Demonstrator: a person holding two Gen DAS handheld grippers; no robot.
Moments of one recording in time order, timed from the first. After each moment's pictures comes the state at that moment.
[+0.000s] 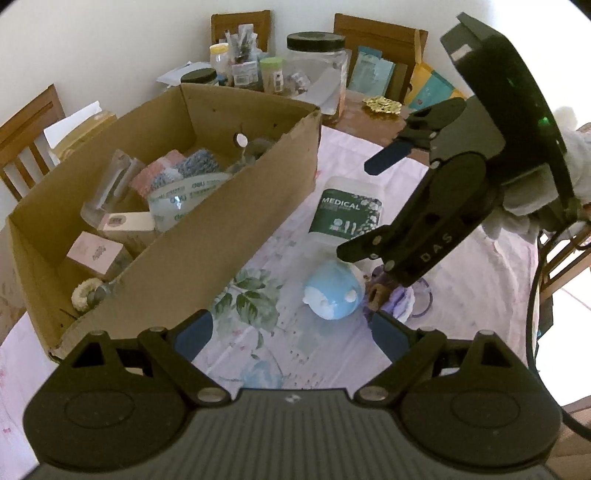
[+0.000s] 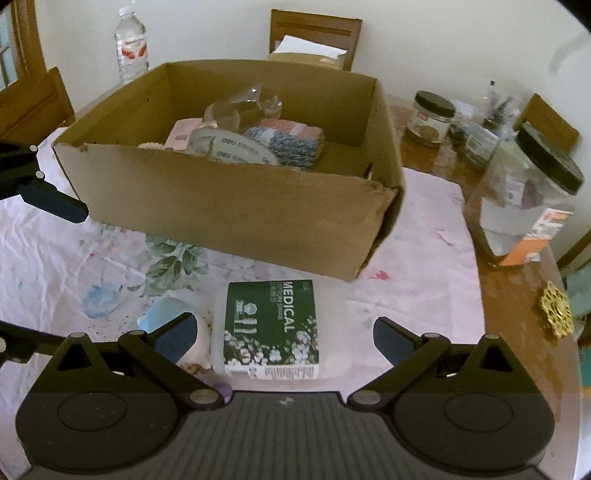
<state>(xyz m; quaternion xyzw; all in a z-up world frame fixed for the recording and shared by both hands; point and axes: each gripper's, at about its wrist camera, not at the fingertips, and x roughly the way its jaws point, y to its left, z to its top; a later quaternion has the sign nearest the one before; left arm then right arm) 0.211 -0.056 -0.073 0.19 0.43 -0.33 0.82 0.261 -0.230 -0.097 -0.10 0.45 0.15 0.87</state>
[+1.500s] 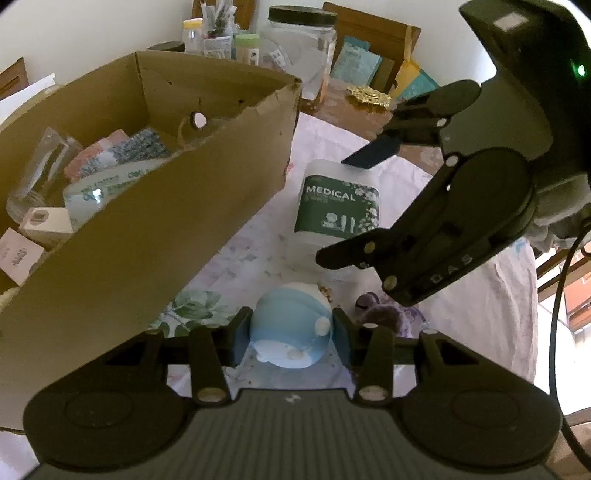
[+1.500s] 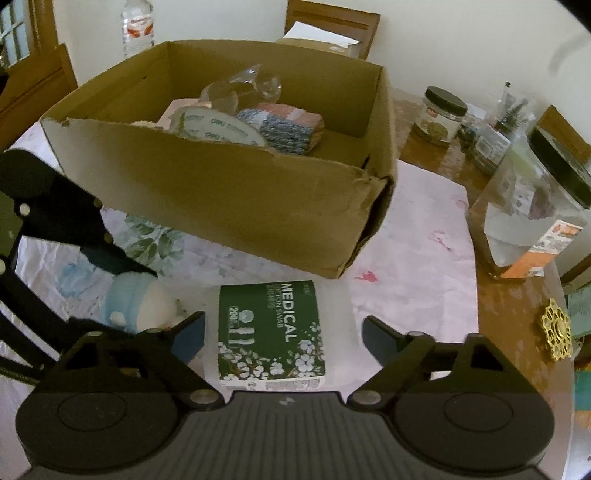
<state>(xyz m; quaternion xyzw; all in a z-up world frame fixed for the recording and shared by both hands) 0.248 -0.090 -0.114 0.15 0.45 -0.37 0.80 0.273 -0.240 -0.108 -0.14 0.46 0.17 0.86</state>
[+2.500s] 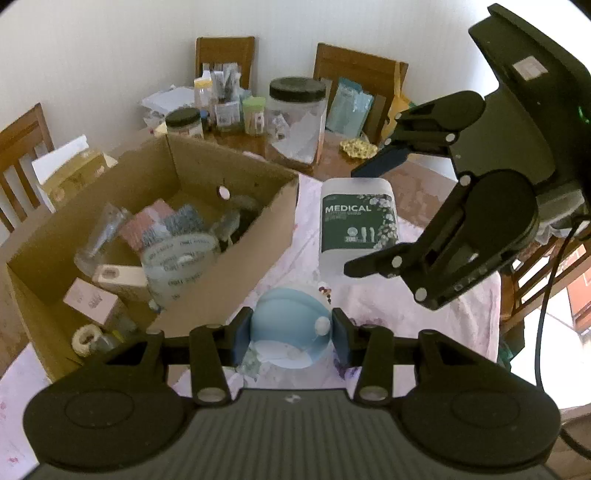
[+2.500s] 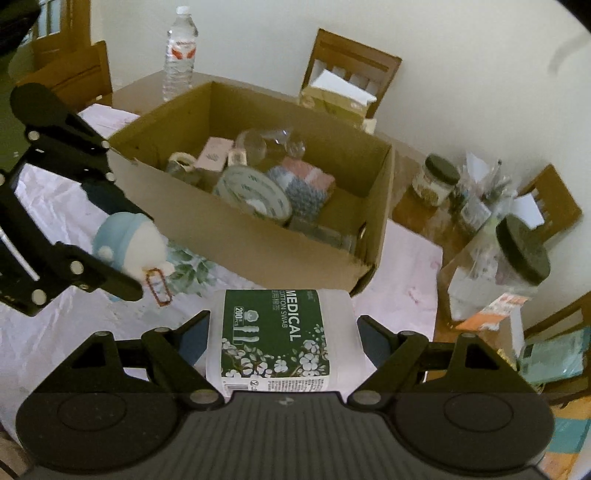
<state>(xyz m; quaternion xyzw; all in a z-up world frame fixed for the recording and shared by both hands) 0.225 -0.060 -0.021 0.16 0.40 -0.37 0.82 0.240 -0.219 -0.023 -0.20 0.42 0.18 0.87</state>
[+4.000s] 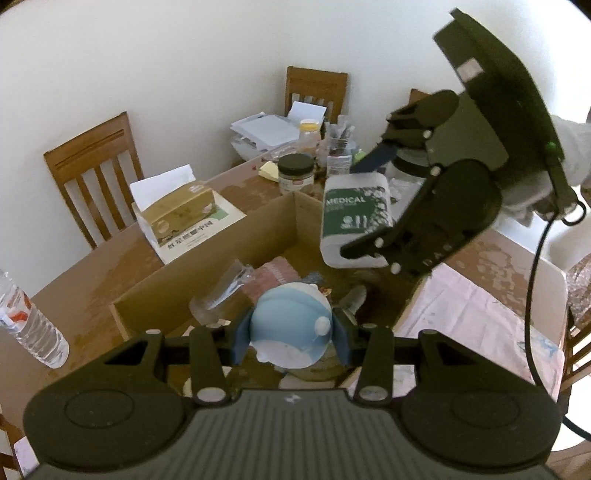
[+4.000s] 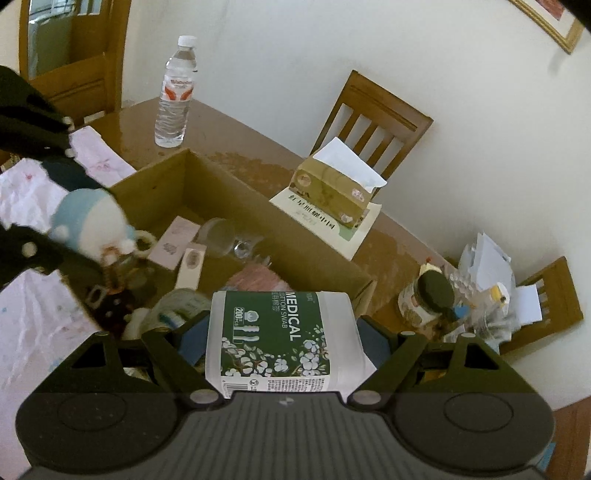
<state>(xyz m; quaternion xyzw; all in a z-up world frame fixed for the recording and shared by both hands) 0.302 -0.019 0.025 0.13 0.37 -0.26 0.88 0.384 -0.187 0.023 -0.29 0.37 0.24 0.85</state>
